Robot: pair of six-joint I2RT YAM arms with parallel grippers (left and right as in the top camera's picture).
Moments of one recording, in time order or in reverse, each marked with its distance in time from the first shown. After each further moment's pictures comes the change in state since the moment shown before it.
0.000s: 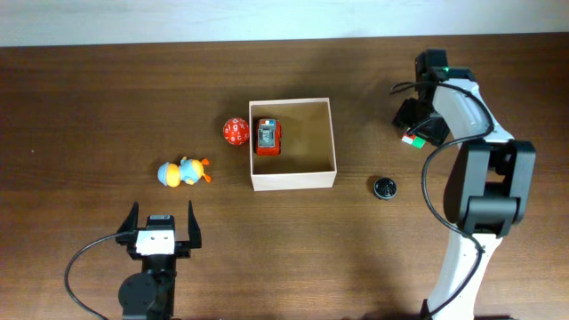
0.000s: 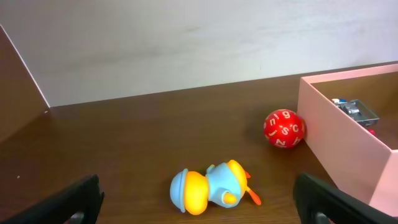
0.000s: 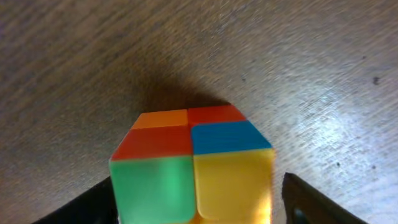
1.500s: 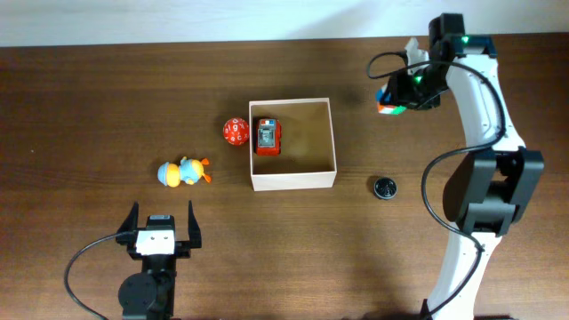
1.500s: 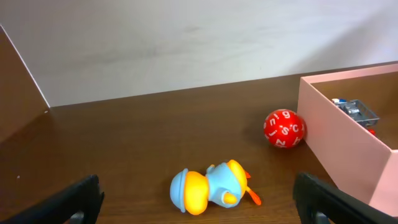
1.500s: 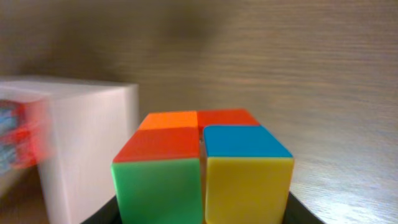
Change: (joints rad) left arm 0.000 0.000 0.000 0.000 0.000 0.000; right arm 0.000 0.006 0.363 -0.260 -0.540 -0.600
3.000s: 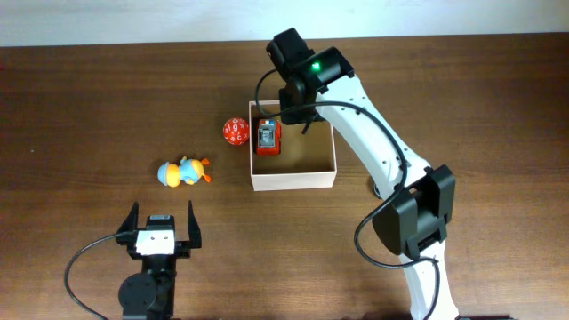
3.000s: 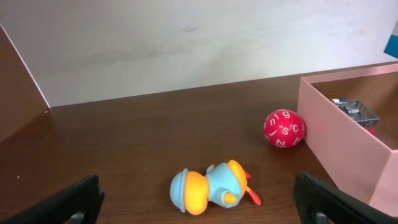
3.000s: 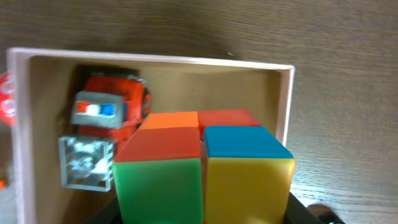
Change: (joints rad) left arm 0.000 0.000 0.000 0.000 0.000 0.000; right arm 0.584 0.004 0.124 -0.041 0.576 0.489
